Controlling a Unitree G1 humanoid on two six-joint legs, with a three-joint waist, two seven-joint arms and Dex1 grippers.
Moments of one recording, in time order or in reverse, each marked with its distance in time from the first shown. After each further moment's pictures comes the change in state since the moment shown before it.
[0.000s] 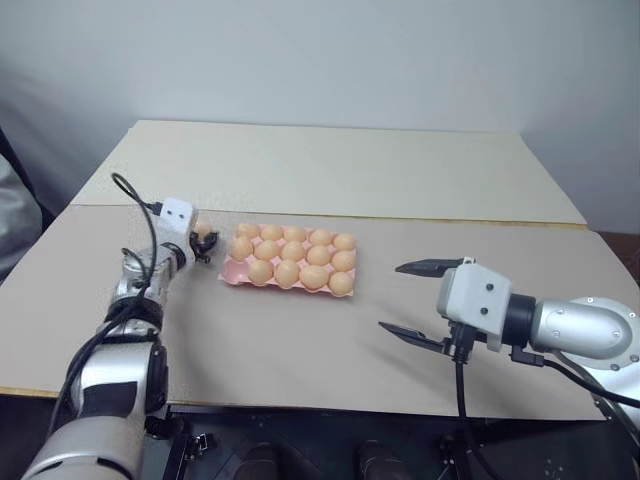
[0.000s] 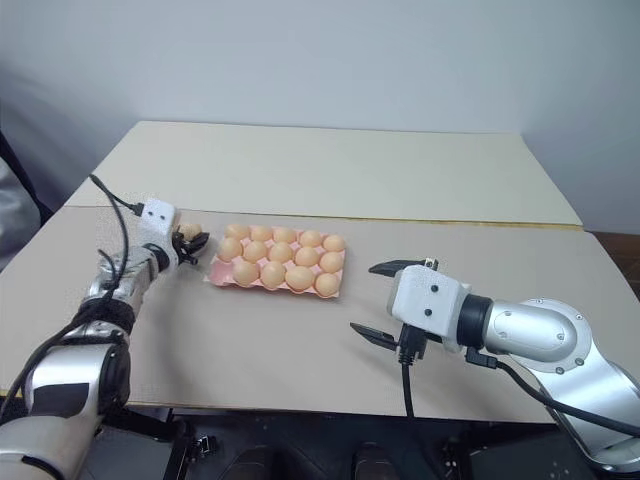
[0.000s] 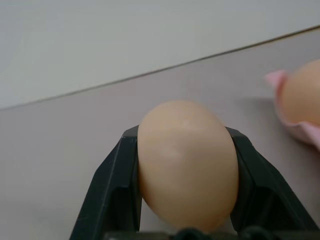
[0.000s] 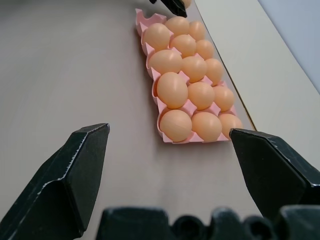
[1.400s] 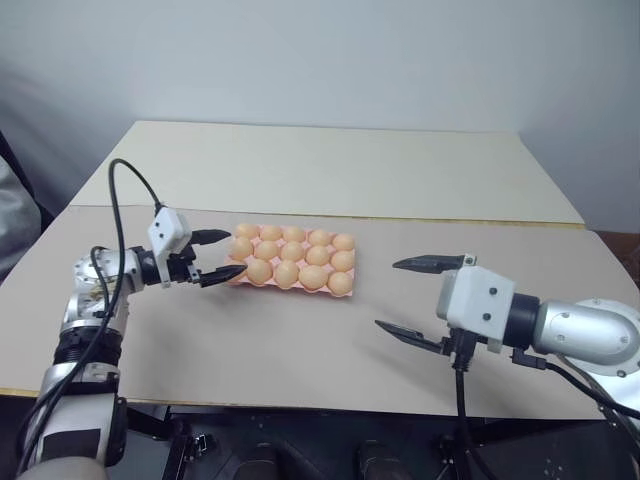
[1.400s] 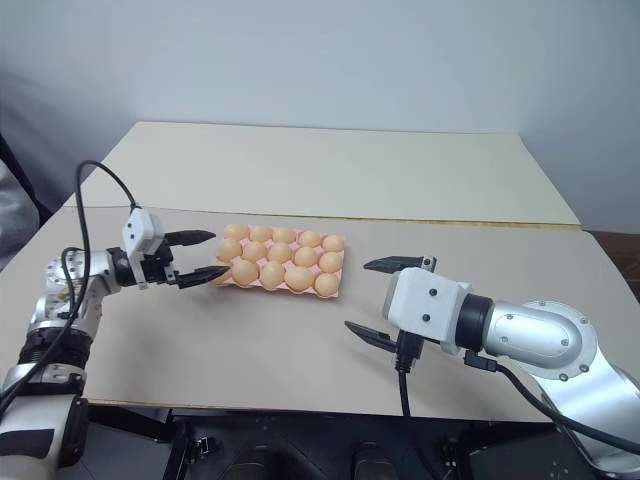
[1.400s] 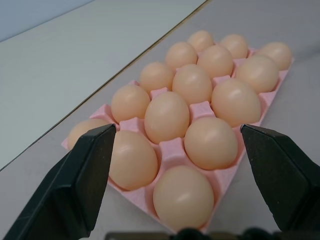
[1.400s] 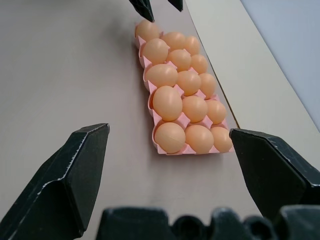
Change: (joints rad) left arm 0.199 0.141 -0.043 -0.376 -0.166 0.021 -0.508; right arm -0.008 0.002 -0.015 -0.057 0.001 0.007 -0.017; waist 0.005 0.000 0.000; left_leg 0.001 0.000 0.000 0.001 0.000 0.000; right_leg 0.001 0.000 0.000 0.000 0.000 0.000
